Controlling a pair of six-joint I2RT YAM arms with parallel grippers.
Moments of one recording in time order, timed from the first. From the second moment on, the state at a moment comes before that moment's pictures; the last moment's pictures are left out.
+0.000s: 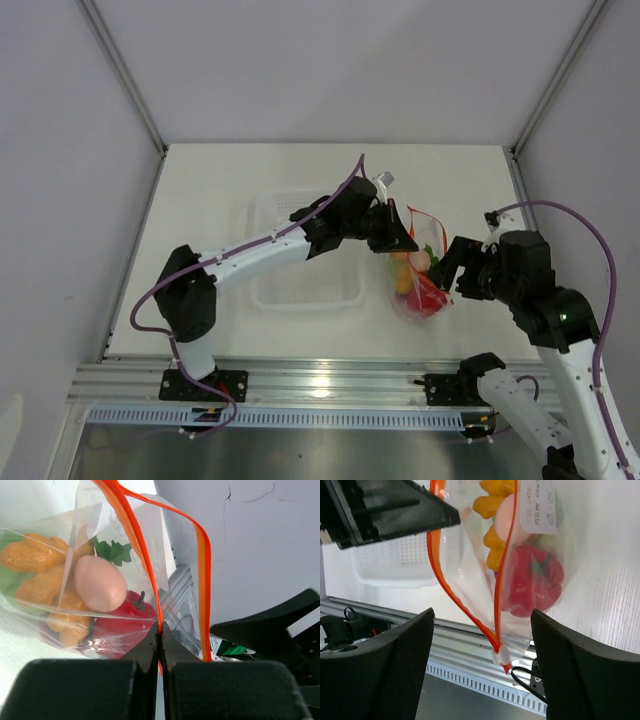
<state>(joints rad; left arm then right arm) -0.92 1.78 1.51 -0.19 0.35 -1.00 0.30 0.74 1.14 -1.06 -0.13 0.49</state>
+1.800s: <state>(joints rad) -0.90 1.81 1.45 -0.03 0.44 -1.11 0.30 0.37 0.74 -0.92 -0.01 0.72</state>
